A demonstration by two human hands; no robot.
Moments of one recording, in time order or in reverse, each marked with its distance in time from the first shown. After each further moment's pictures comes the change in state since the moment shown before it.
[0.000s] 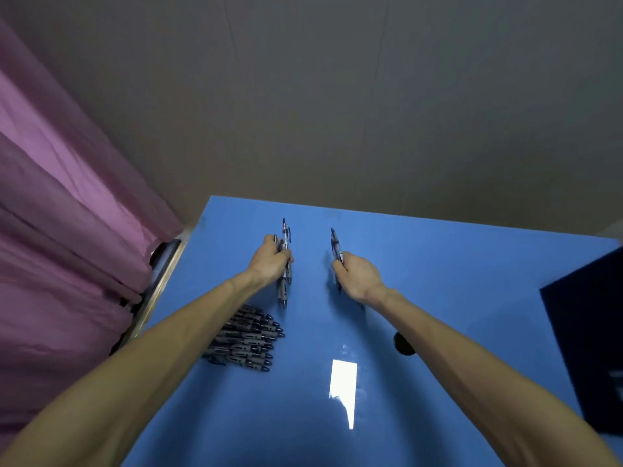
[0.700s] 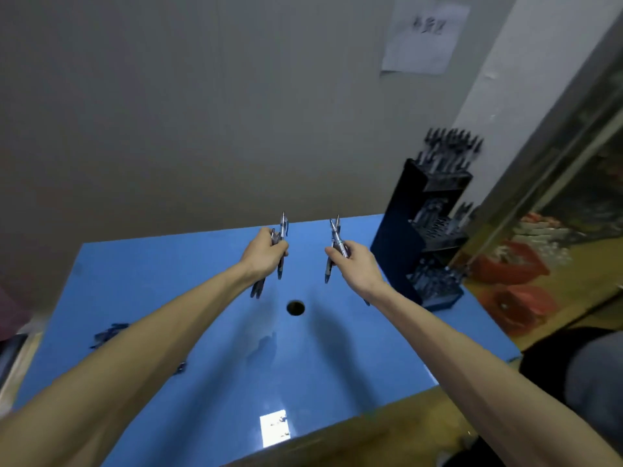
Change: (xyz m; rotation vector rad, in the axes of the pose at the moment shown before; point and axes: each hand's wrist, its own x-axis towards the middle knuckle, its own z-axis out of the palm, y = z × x) left_hand -0.157 0.124 0.094 0.018 -0.229 0.467; right_hand -0.253 0.058 -0.100 0.434 0.634 0.171
